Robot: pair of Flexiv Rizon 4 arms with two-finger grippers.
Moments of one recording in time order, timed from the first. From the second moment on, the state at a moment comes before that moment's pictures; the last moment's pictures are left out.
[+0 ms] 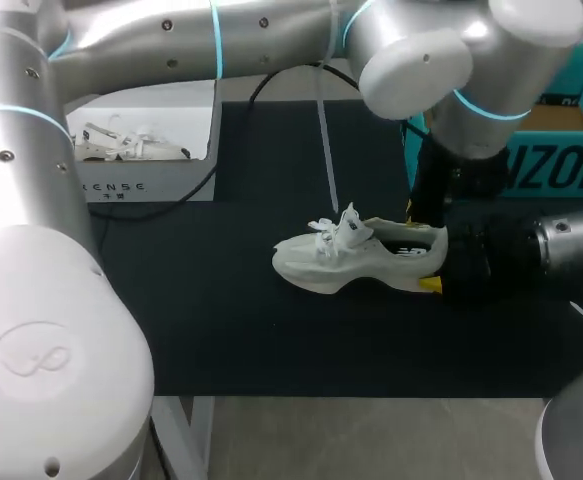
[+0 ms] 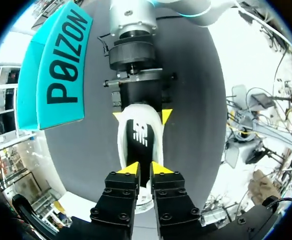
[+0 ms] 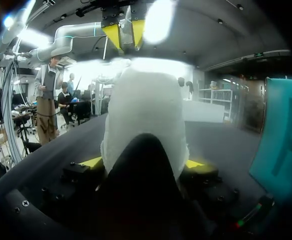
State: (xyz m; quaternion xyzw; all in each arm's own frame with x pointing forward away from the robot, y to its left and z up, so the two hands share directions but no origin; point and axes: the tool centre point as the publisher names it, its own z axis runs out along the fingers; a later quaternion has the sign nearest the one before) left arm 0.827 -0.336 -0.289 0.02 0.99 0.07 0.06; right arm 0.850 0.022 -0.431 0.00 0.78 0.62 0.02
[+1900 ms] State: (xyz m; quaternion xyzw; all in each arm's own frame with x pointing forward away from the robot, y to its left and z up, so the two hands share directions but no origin) left arm 0.832 -0.311 -0.391 0.06 1.00 0.07 0.01; right arm 0.850 0.022 -0.431 0.00 0.78 0.62 0.02
